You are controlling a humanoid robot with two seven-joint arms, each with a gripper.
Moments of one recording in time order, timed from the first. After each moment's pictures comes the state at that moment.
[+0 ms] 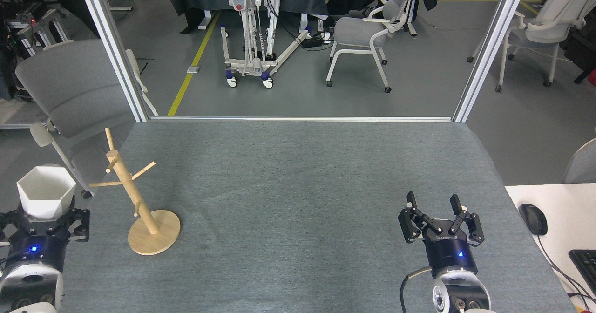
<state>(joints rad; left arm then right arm) -0.21 0.10 0.56 -1.56 -1.92 -0.24 -0.18 -0.12 0.00 -0.07 -1.48 1.42 -0.05 -0.05</state>
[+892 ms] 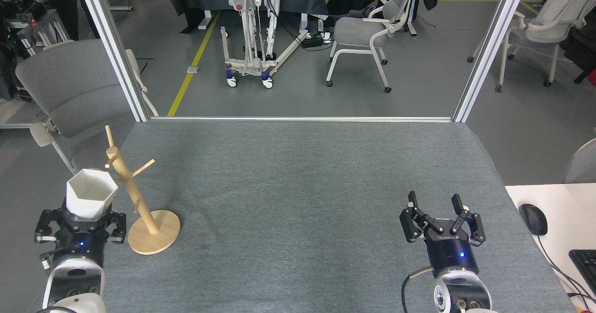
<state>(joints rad) -0.23 -0.01 0.50 -1.52 -2.12 -0.21 -0.17 -0.12 -0.01 -0.07 -1.48 1.42 -0.05 -0.05</state>
